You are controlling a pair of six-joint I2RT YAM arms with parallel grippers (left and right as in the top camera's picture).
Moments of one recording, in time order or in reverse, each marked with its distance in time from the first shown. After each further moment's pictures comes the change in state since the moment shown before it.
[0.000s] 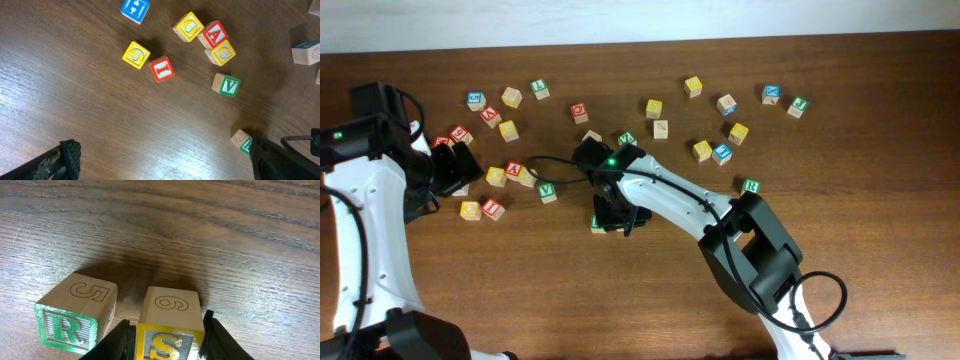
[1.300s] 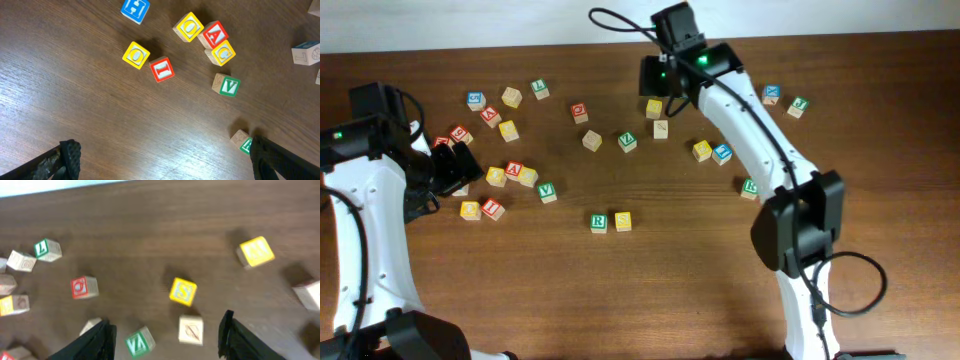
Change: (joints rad) left arm 0.000 0.000 0.000 0.000 0.000 0.000; right arm -0.365 0.048 0.477 0.180 0.095 -0.192
